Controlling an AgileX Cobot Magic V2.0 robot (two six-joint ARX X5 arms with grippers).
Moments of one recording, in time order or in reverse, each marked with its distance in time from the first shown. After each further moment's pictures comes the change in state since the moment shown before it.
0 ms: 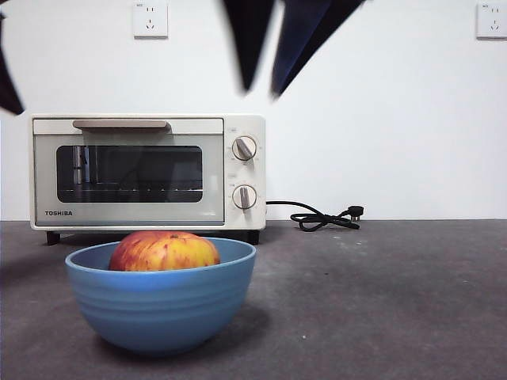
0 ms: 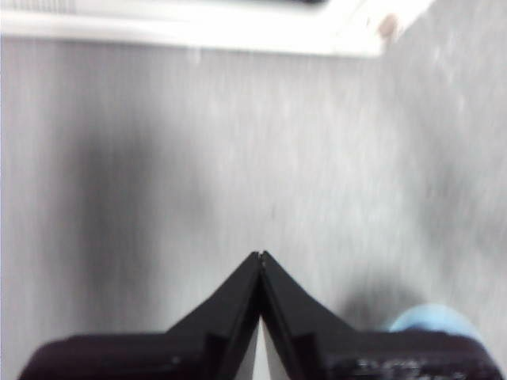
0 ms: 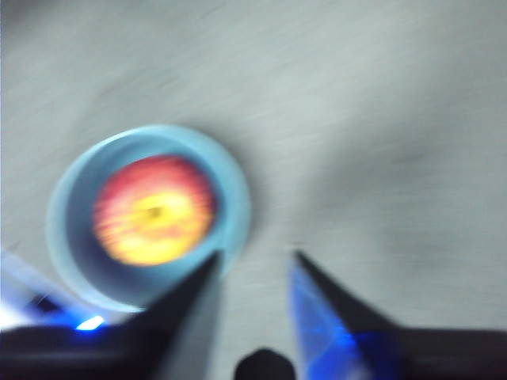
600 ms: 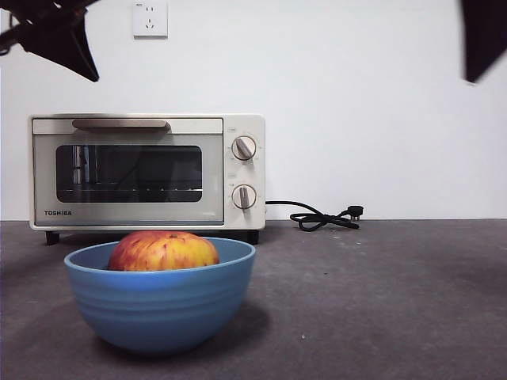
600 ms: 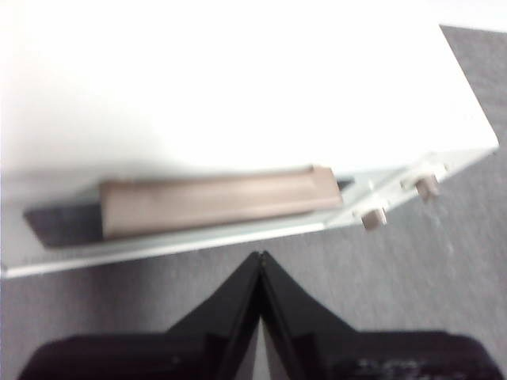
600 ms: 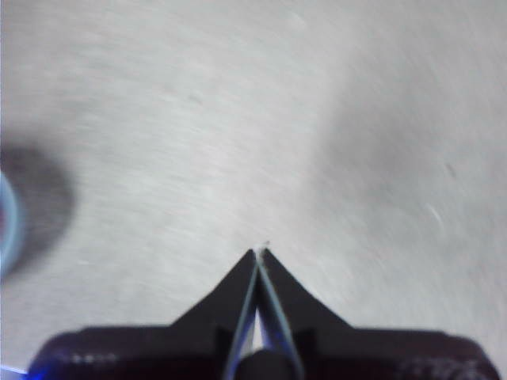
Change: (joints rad) left arm 0.000 0.482 0.595 0.005 0.001 -0.001; right arm -0.349 -0.435 -0.330 -0.039 -0.020 0.042
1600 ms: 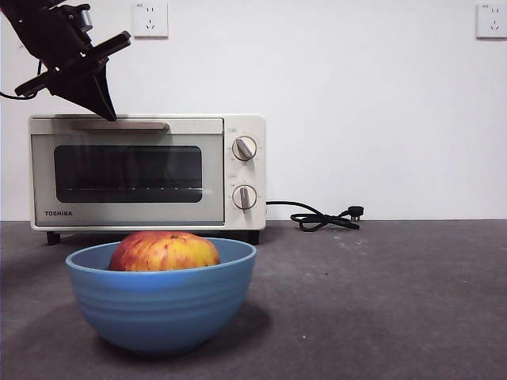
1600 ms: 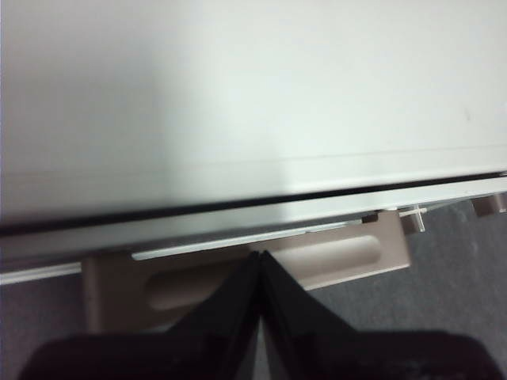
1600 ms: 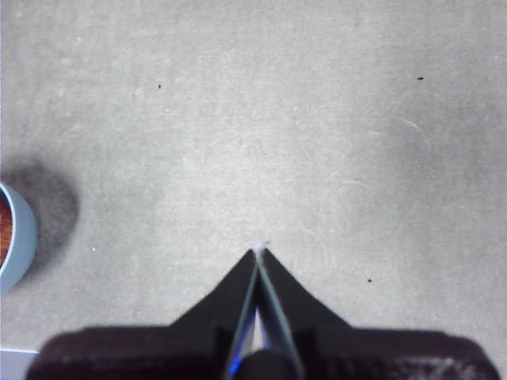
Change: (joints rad) left arm -0.002 0.210 0.138 -0.064 0.014 -0.001; right arm -0.101 -0.336 -0.171 -0.052 -0.085 0.151
